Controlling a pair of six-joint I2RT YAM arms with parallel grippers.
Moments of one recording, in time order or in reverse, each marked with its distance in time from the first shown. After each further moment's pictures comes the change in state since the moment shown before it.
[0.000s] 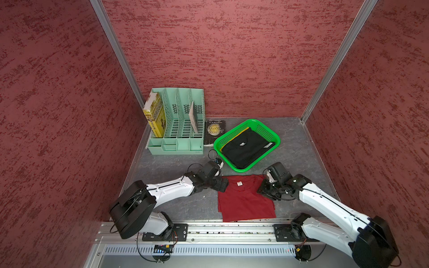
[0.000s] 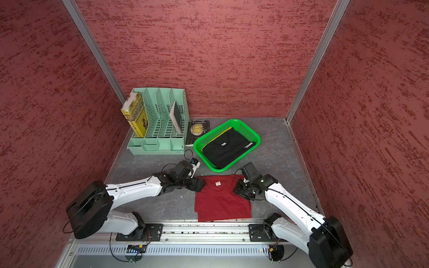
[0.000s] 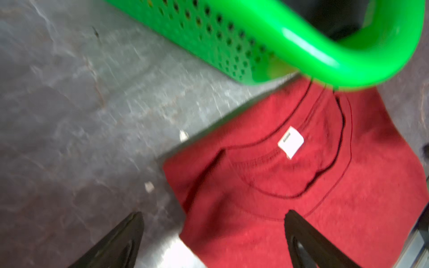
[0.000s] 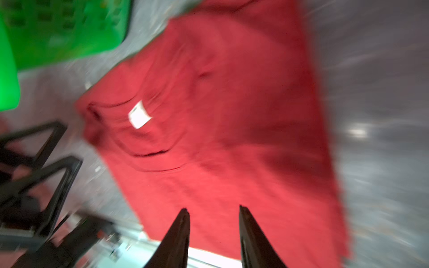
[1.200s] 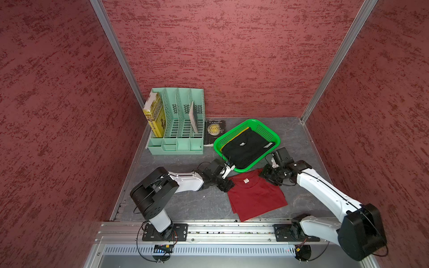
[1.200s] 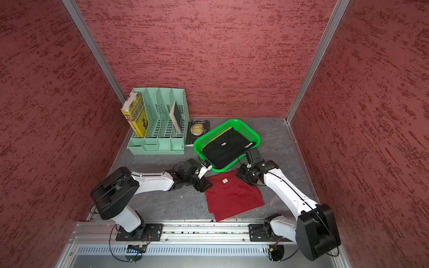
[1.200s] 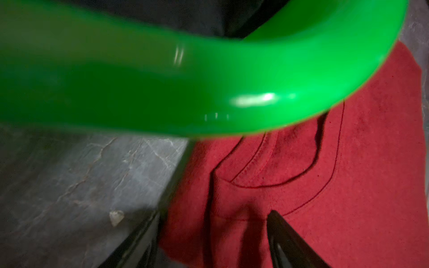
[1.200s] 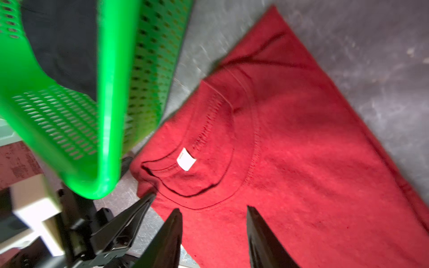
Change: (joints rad) left arm -0.016 0.240 0.046 0.224 0.172 0.293; right arm -0.189 0.149 0.242 -0.085 0.107 -0.067
